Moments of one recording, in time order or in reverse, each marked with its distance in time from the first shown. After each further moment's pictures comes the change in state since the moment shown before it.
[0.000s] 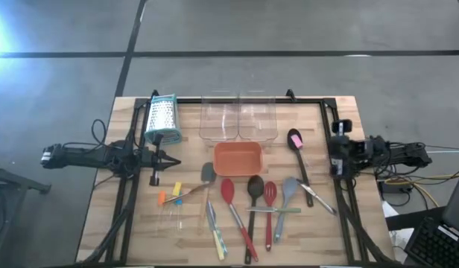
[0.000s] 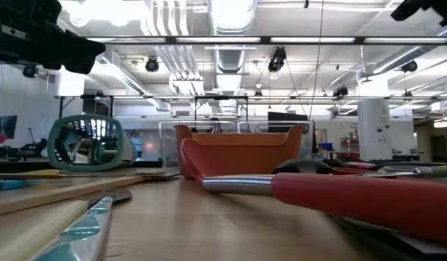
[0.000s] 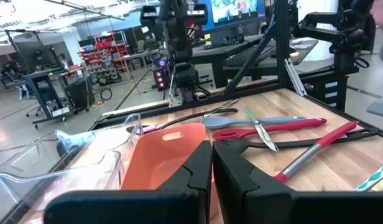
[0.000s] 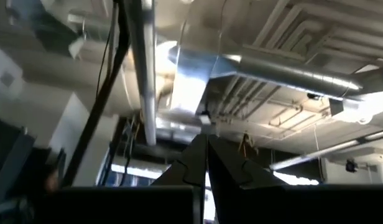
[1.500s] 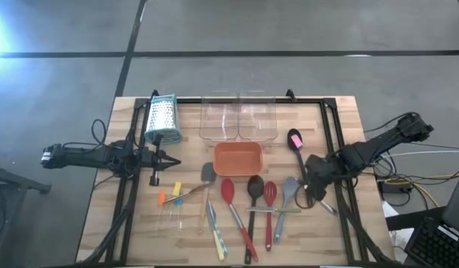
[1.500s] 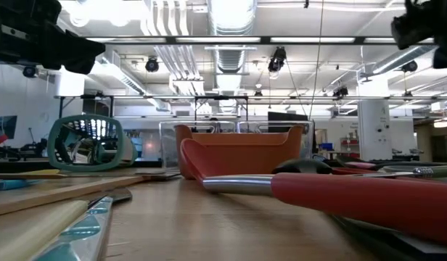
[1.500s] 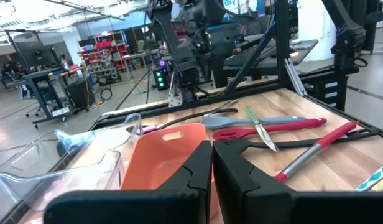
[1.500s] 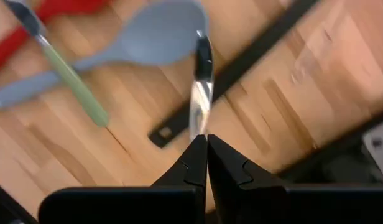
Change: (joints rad) left arm 0.000 0.000 0.000 0.000 0.000 0.000; right arm 0.359 0.898 0.813 -2.155 -0.008 1.389
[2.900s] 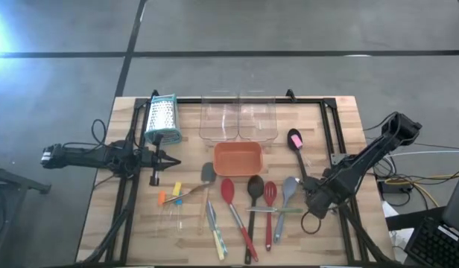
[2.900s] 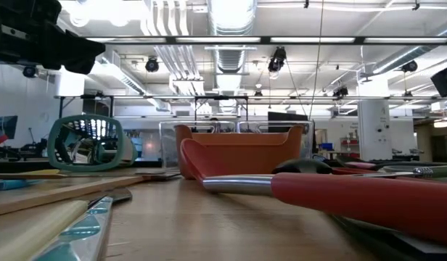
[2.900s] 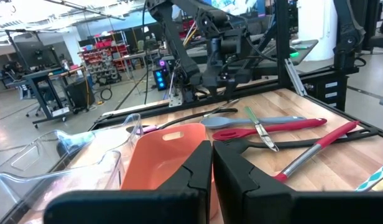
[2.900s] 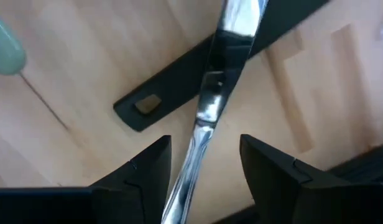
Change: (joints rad) left arm 0.000 0.000 0.000 0.000 0.000 0.000; right arm 0.261 0.201 -0.238 0.293 -0.039 0.115
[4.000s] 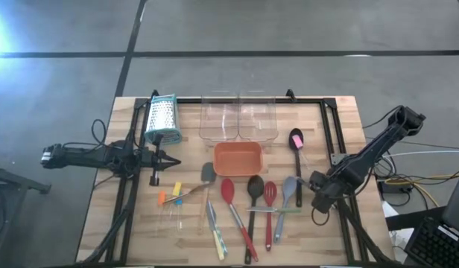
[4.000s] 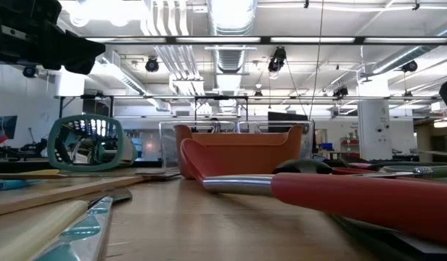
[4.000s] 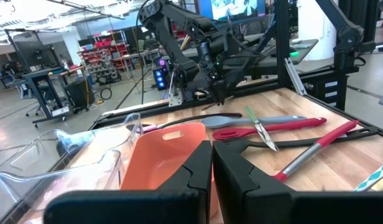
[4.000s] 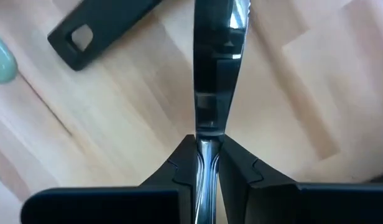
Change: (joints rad) left arm 0.000 0.001 0.000 -0.002 0.000 0.000; right arm 0.022 -0.259 -0.177 0.098 0.027 0.124
